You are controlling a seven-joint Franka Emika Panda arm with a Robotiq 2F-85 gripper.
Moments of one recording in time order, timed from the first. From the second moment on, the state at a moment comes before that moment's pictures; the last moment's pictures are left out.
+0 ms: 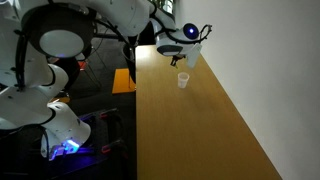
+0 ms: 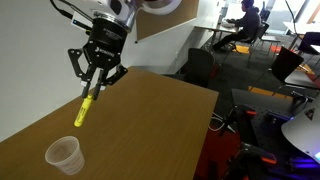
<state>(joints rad) -0.62 0.49 0.85 -1.96 0.41 2.52 -2.60</state>
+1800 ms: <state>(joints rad) -0.02 0.43 0.12 -2.11 -0.03 2.75 -1.45</state>
